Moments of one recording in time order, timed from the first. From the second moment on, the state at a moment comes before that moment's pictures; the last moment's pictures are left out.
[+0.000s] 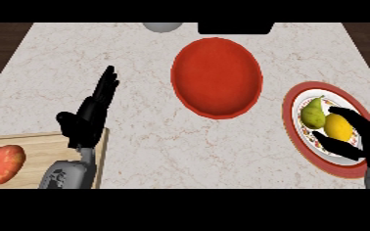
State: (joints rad) left arm -0.15 0.09 -0.07 -1.52 -0.03 0.09 0.06; right arm -0.05 -0.33 -0.28 -1.25 0.36 -0.03 0.09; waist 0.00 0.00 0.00
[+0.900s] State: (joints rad) left arm -0.18 0.06 -0.10 -1.53 -0.04 0.05 0.09; right arm -0.15 -0.32 0.21 -1.35 0.42 0.43 -0.37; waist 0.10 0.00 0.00
